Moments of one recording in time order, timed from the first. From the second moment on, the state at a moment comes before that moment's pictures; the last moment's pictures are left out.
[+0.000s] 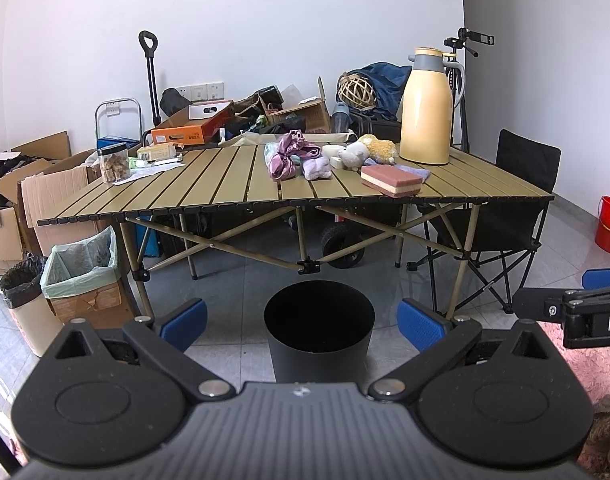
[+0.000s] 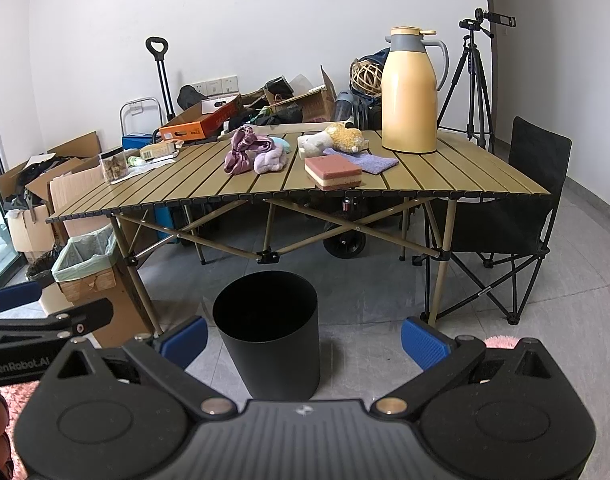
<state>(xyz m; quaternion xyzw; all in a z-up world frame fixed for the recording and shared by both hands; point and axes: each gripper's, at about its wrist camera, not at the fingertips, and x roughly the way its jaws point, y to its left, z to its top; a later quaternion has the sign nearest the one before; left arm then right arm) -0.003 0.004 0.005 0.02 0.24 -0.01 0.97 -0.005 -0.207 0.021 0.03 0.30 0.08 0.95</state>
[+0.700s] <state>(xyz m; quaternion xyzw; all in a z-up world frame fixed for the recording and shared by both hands) -0.006 0.007 0.011 0.02 0.24 0.00 0.97 -0.004 -0.213 0.026 0.03 0.30 0.08 0.95</state>
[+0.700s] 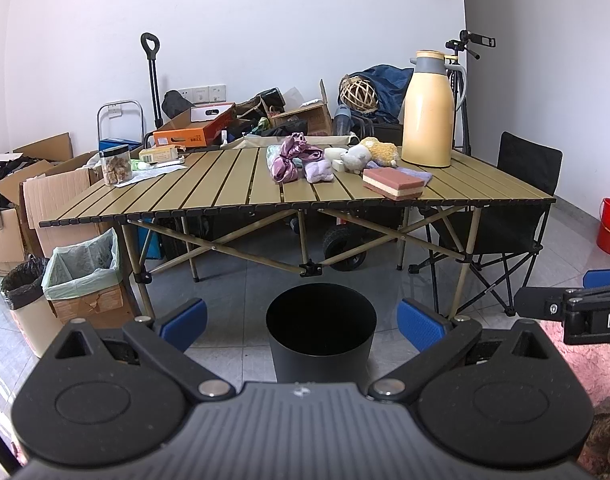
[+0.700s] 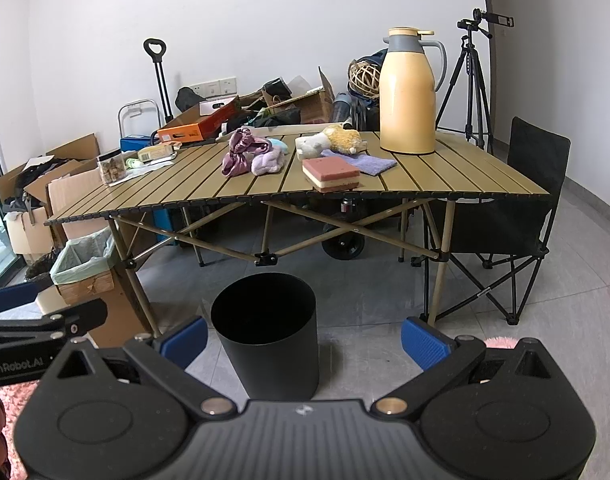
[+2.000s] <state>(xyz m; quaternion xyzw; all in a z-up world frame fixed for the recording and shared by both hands) 0.098 0.013 0.004 0.02 0.22 0.02 0.97 0.117 -0.220 0.007 0.03 0.27 0.07 0.96</state>
